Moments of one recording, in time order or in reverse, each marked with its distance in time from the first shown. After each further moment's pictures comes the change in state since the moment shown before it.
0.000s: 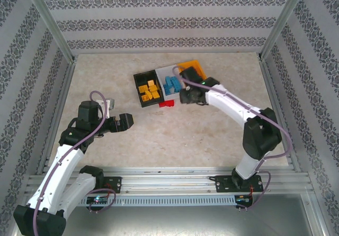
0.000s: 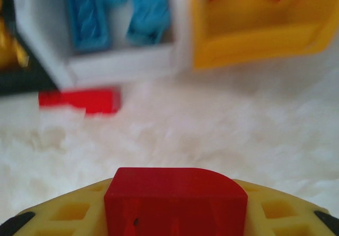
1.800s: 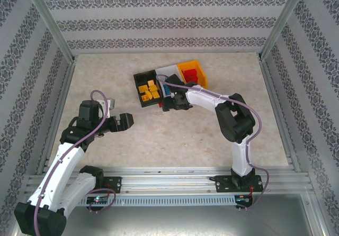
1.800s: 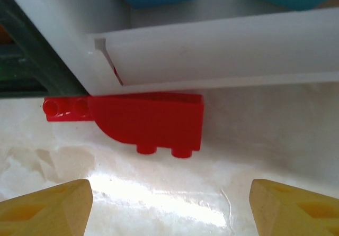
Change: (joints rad) left arm 0.006 0.024 0.000 0.000 0.003 0.003; right arm 0.087 0.344 0.090 0.119 -0.166 0.031
